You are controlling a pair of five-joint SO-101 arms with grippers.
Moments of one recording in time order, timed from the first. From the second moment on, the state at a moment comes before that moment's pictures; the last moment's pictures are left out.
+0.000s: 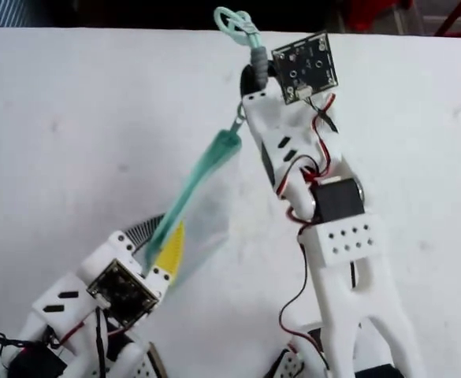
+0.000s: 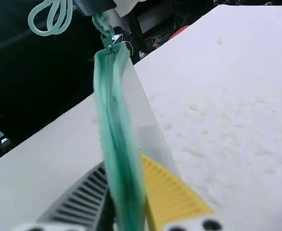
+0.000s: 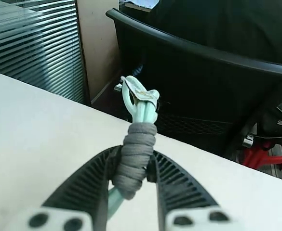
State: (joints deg) left arm 28.9 -104.4 61.3 71.5 -15.5; right arm -13.0 -31.8 20.9 31.6 10.1
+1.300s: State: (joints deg) left arm 29.0 -105.0 63.1 68.5 -12.1; right arm -38.2 -40.0 -4.8 83.3 -28.0
